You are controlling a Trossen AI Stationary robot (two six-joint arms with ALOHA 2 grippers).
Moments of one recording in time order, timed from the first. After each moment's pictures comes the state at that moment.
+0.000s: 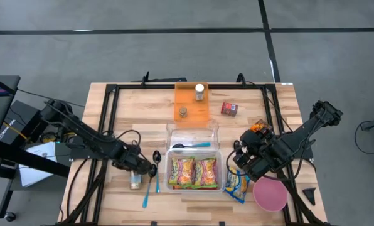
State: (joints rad) left arm -0.49 1.32 0.58 -0.59 0.02 -1.80; right arm 0.63 1.41 1.35 -1.48 0.69 1.39
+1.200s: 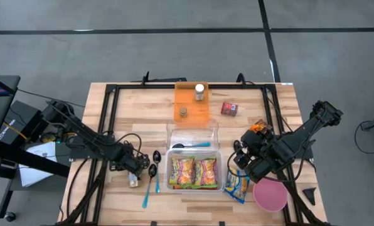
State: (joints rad) left arm -0.54 1.35 0.58 -0.67 -0.08 -2.20; right arm 0.65 1.41 1.35 -1.49 0.70 1.41
